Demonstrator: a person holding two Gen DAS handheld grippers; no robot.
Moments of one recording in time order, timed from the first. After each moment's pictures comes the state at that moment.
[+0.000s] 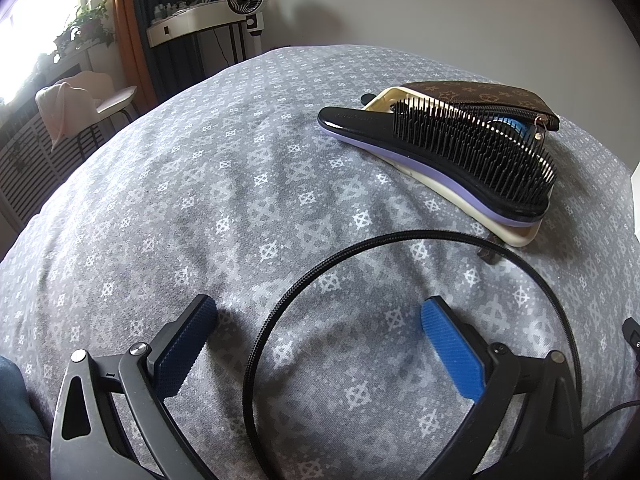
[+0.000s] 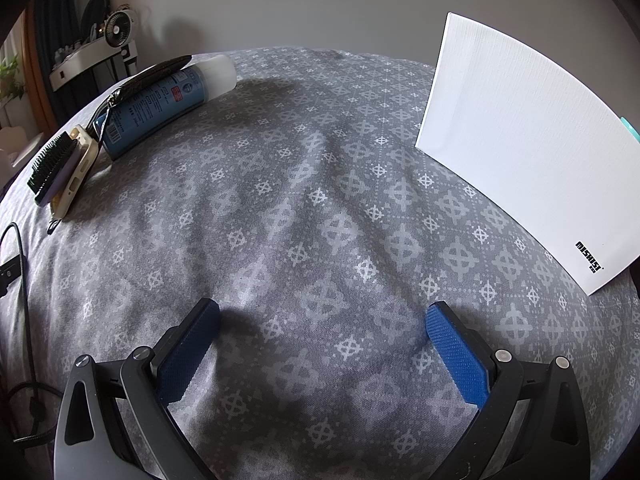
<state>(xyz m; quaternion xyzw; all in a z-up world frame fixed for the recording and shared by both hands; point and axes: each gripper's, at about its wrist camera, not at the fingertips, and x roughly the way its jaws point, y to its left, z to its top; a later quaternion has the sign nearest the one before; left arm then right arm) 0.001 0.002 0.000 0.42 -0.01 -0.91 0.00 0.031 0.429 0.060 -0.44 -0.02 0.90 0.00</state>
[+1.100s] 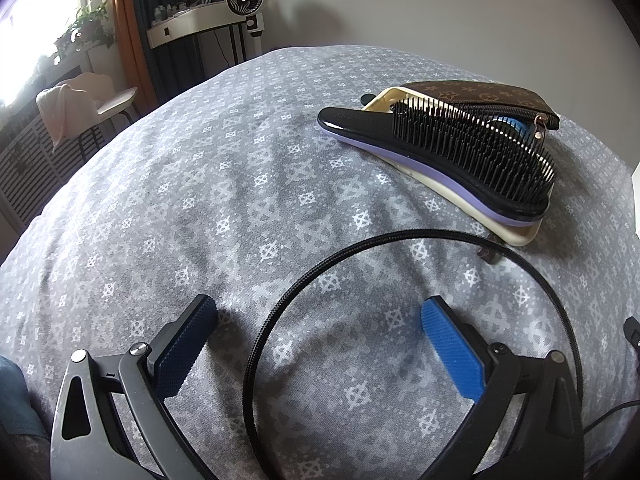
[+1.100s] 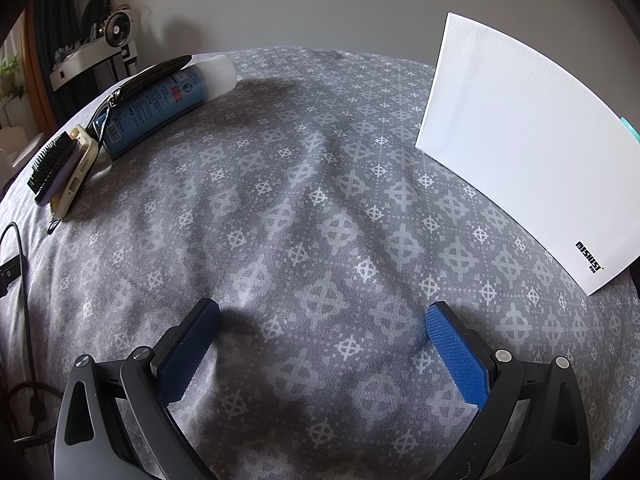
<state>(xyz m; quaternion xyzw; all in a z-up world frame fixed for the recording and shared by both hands) 0.007 0.003 0.005 0.42 -0.01 -0.91 0.01 0.030 0.429 0.060 -0.44 -0.02 0.90 0.00</state>
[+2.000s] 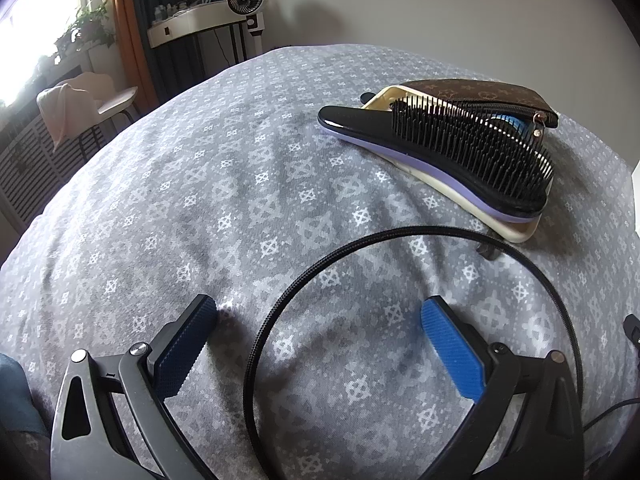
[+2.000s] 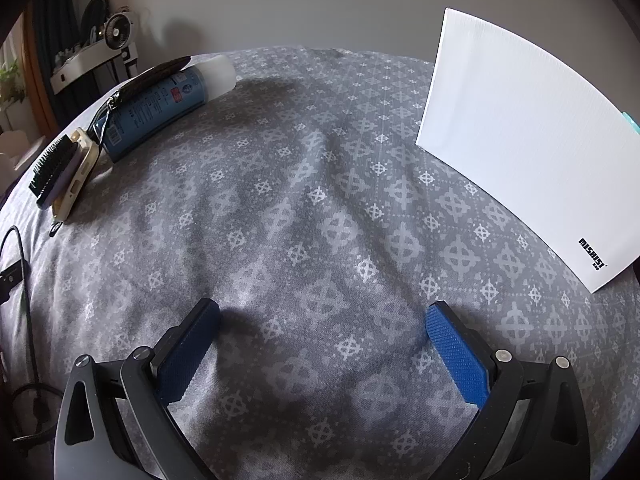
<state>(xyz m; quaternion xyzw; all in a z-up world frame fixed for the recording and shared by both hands) 0.005 0.004 0.003 0.42 -0.01 -0.91 0.01 0.028 0.431 0.059 -0.44 -0.01 0.90 0.00</state>
